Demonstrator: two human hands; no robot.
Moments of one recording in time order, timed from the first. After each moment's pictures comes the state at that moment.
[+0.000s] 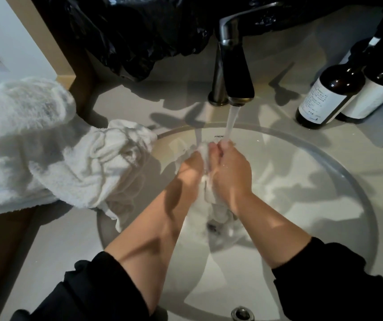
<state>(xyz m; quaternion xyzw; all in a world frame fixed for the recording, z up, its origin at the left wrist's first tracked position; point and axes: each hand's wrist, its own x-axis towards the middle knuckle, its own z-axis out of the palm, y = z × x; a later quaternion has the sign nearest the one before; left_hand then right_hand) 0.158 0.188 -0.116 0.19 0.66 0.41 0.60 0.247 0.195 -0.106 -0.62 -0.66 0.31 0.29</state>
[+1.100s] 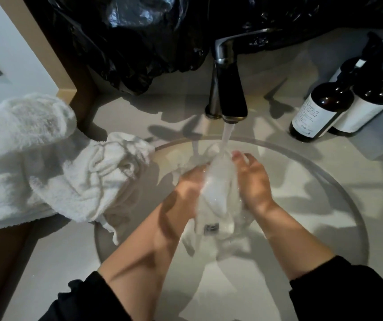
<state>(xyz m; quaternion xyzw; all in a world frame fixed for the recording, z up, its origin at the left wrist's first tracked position) 0.164 0.185 -0.102 0.19 0.58 0.43 0.67 0.284 0.208 -0.100 -0.67 -0.51 0.44 0.31</state>
